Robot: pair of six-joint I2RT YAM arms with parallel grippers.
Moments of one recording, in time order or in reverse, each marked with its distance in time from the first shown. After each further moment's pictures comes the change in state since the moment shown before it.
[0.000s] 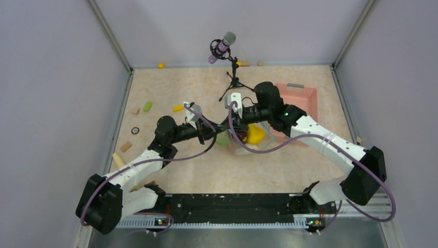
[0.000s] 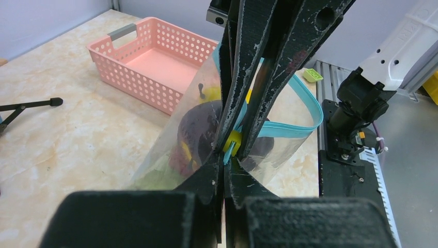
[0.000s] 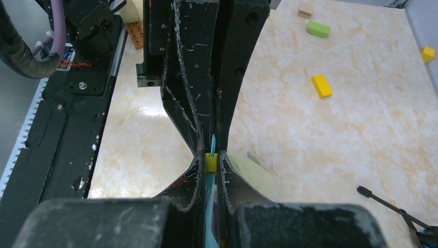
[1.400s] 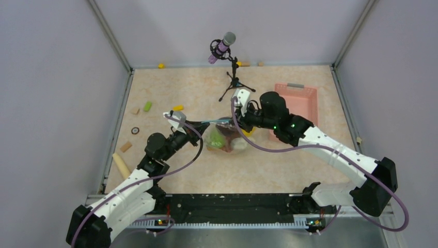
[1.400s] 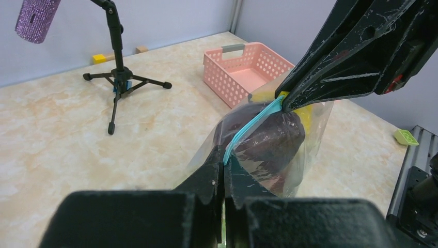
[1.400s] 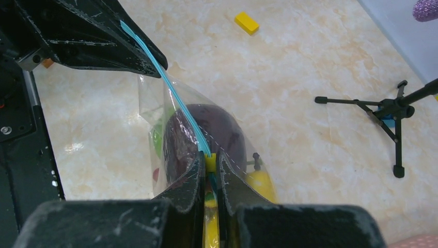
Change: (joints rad) left arm -0.026 -0.333 -0.159 -0.138 -0.510 0.003; right arm 0.040 -0.137 -0.130 0.069 0.492 0.268
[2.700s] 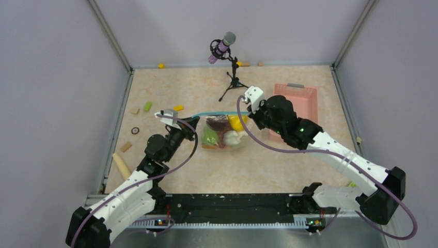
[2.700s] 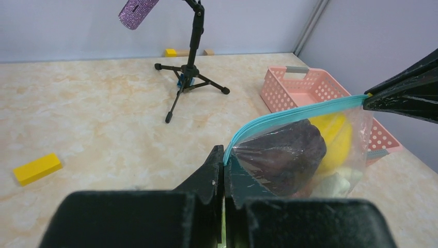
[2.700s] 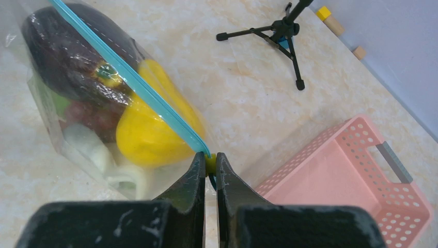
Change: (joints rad) left arm -0.005 -0.024 -0.018 -0.016 -0.309 -0.041; right arm -0.003 -0.096 -0.026 -0.121 0.426 -0.014
